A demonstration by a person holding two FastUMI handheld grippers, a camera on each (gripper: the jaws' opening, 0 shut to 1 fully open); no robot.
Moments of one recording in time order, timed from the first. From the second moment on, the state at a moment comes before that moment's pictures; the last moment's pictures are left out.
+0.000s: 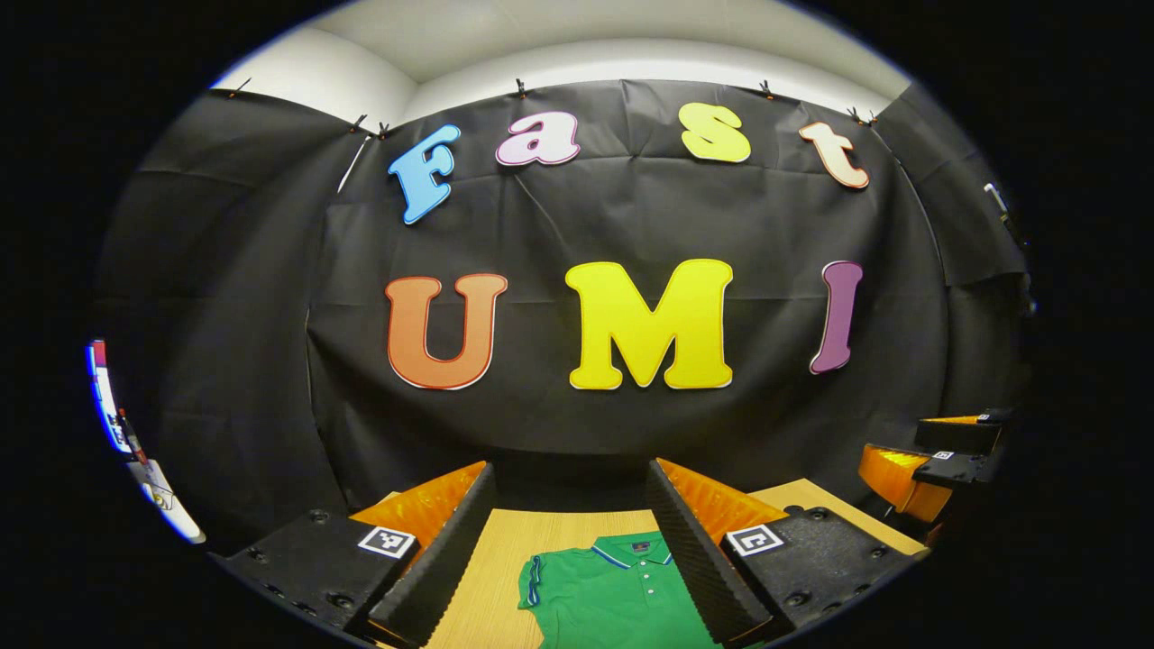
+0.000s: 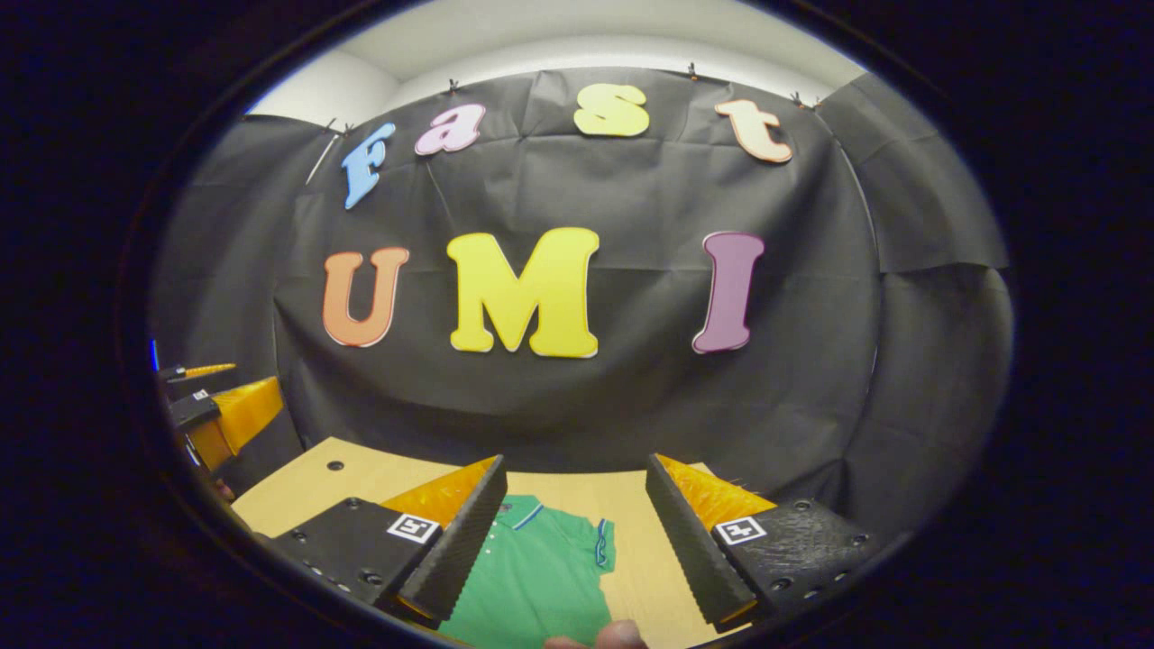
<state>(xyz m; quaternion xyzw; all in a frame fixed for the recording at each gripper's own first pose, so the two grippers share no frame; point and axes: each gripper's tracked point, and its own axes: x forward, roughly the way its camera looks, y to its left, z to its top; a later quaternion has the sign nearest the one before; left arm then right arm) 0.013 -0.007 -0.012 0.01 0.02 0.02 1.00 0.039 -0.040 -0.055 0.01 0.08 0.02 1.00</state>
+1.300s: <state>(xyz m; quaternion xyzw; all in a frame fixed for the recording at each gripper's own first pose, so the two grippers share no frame) 0.040 0.011 -0.023 0.03 0.04 0.08 1.00 0.200 -0.076 -0.346 -0.05 0.37 0.03 0.93</state>
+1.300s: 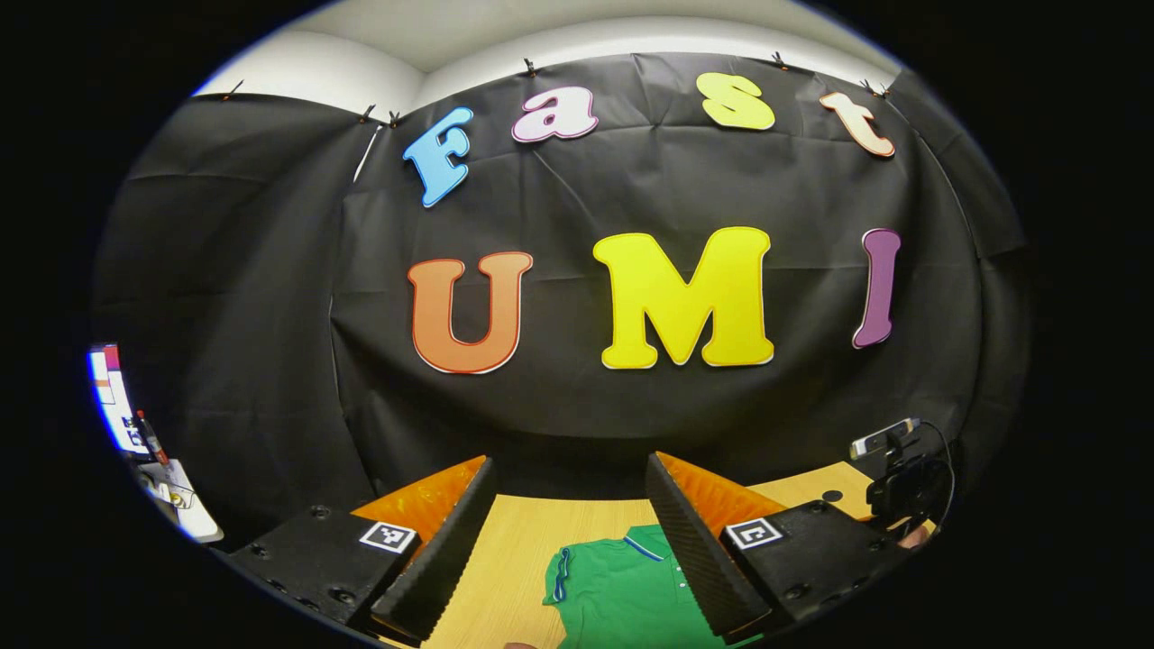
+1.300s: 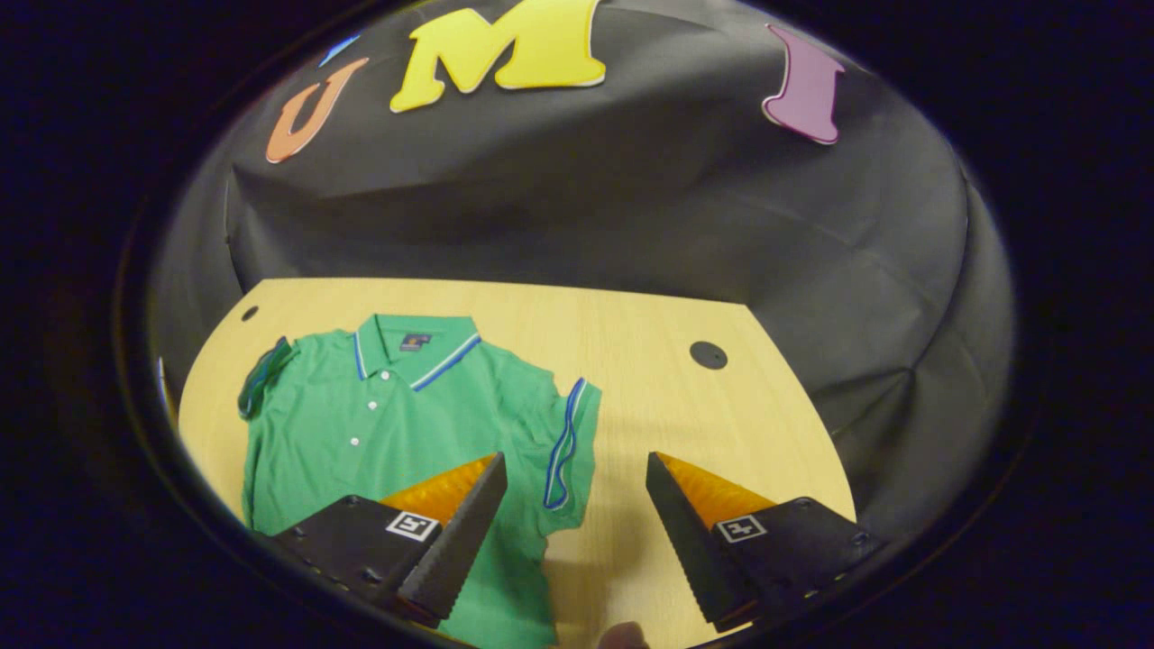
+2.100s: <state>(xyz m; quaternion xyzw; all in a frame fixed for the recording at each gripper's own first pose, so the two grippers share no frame) 0.050 0.008 -0.036 0.04 0.06 0.10 0.99 0.219 -0.071 -0.416 -0.01 0.45 0.06 0.89</state>
